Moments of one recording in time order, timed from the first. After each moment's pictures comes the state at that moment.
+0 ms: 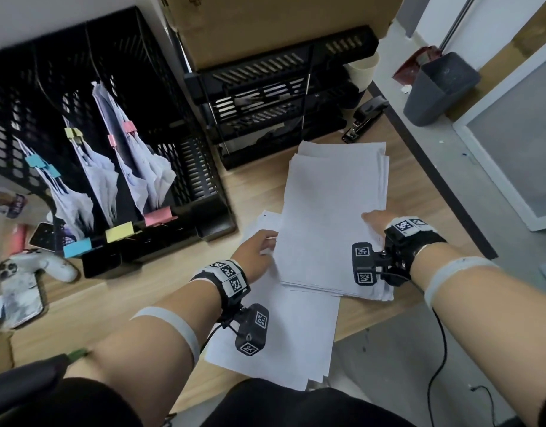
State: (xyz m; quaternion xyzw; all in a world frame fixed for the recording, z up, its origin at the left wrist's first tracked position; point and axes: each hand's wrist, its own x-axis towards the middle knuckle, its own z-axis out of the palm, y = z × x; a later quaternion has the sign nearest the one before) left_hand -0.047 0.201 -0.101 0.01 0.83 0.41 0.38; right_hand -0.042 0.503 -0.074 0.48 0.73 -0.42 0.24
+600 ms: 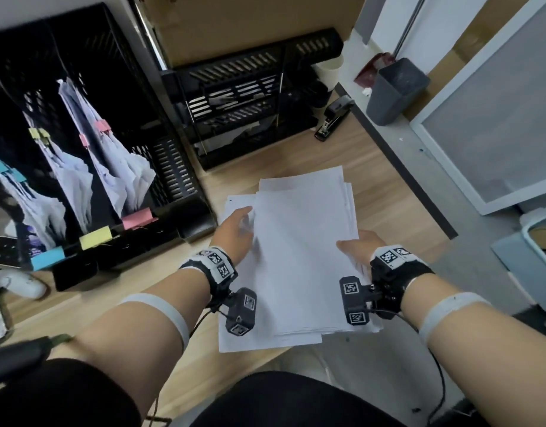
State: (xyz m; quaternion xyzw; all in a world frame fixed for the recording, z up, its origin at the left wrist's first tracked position) left_hand -0.069 0.202 -0.089 0.01 0.87 0.41 0.29; right_hand 0.035 0.463 -0.053 0.44 0.72 -0.44 0.28
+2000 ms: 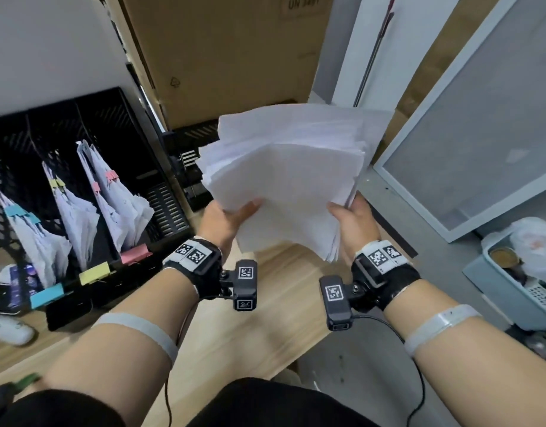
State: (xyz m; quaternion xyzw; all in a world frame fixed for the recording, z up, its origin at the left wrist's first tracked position) left_hand -0.085 0.239 0.028 0.04 0.68 0.70 0.21; right_hand 0.026 0.438 0.072 0.34 0.68 -0.63 -0.13
